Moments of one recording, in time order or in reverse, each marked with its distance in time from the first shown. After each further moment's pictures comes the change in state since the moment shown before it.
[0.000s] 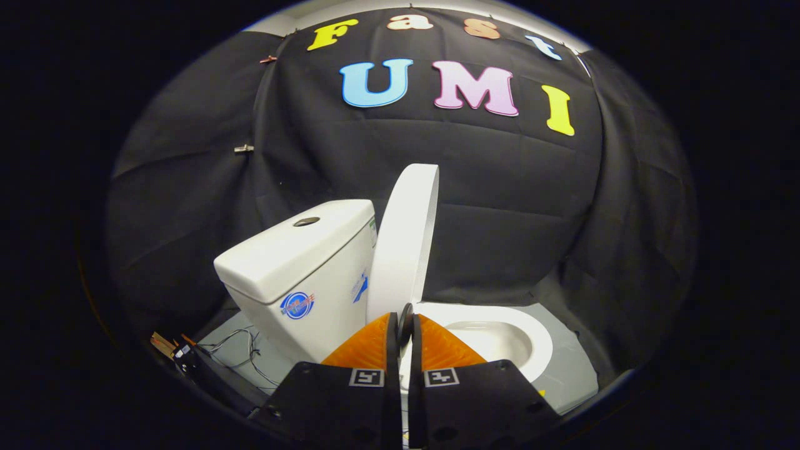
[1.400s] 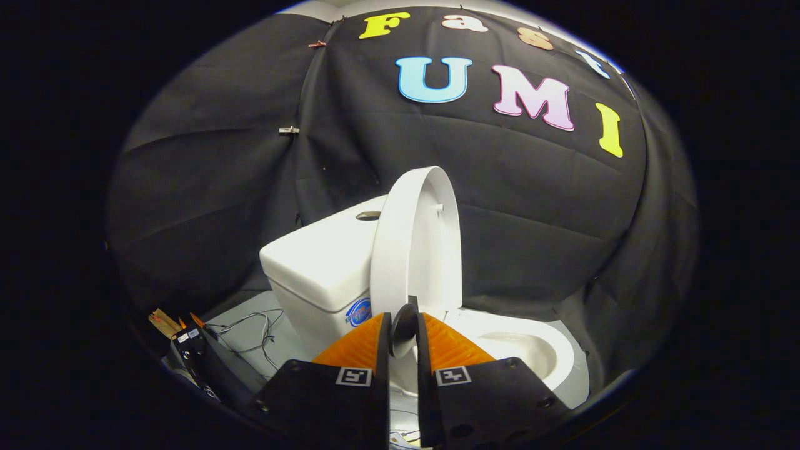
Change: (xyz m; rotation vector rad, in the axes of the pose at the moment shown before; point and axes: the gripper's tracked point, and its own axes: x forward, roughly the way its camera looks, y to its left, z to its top) arm 0.019 0.069 0.000 -0.077 0.017 0.135
